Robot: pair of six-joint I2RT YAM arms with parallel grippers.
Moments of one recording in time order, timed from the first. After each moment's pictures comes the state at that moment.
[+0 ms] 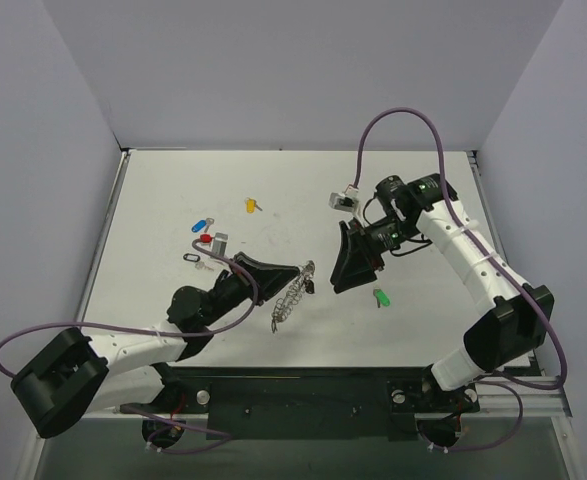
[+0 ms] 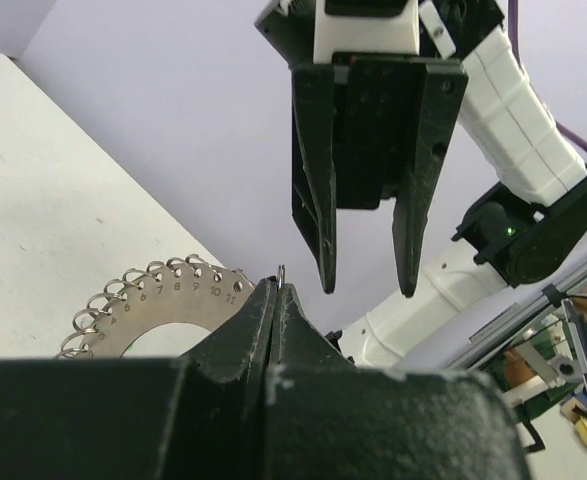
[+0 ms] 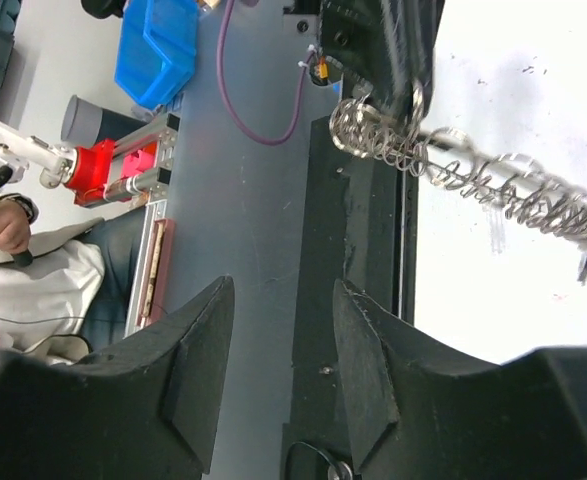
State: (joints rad) left arm -0.81 1.12 0.26 1.27 0.18 -0.96; right arm 0.41 1.51 1.46 -1.48 -1.27 -0.79
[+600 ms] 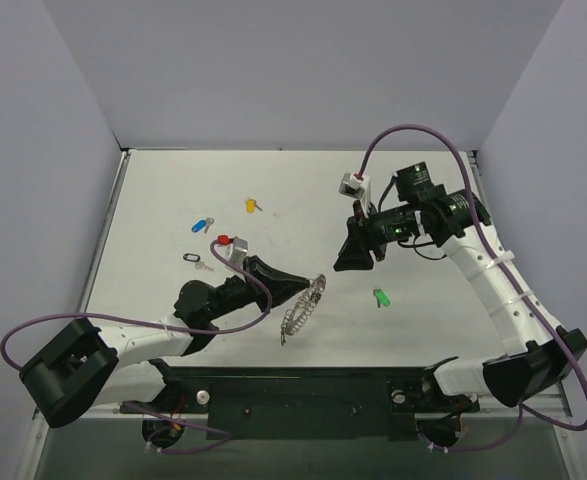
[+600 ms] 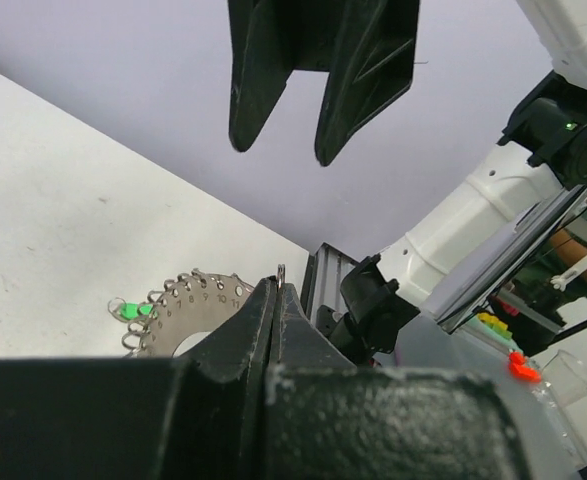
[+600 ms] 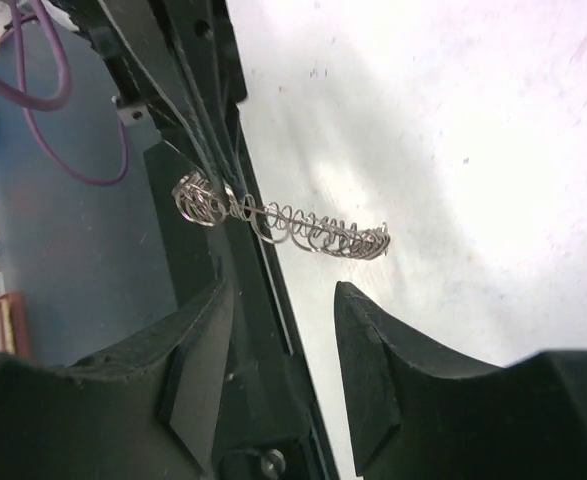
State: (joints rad) left arm -0.81 1.21 0.31 1.27 0.41 -0.74; right arm 0.42 1.37 1.47 -1.12 -0.87 -0.36
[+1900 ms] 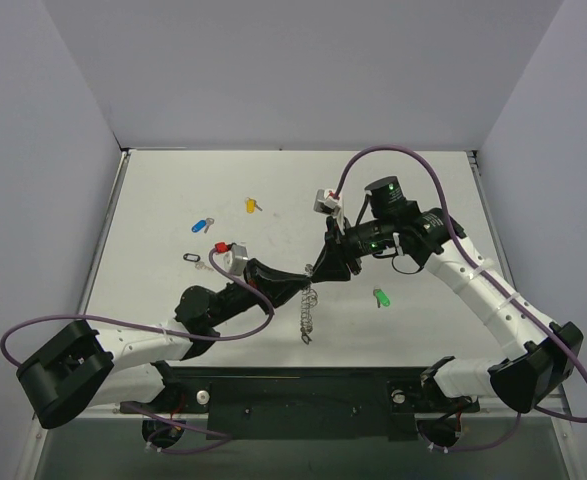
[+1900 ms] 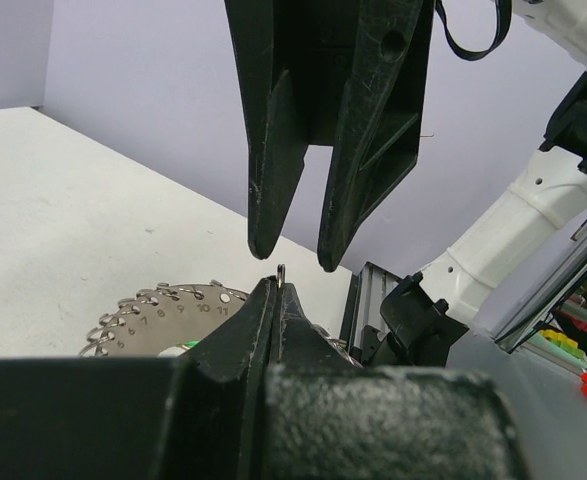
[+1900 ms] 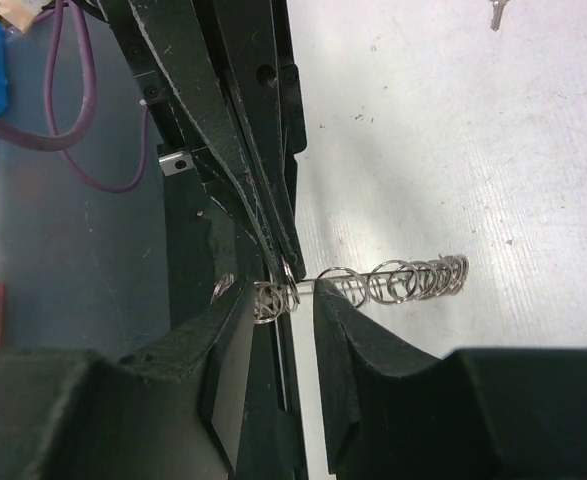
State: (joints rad) left arm -0.88 1.19 0.30 1.27 0.28 -0.58; right arm 0.58 1.30 1.29 -0.77 -0.89 -0.25
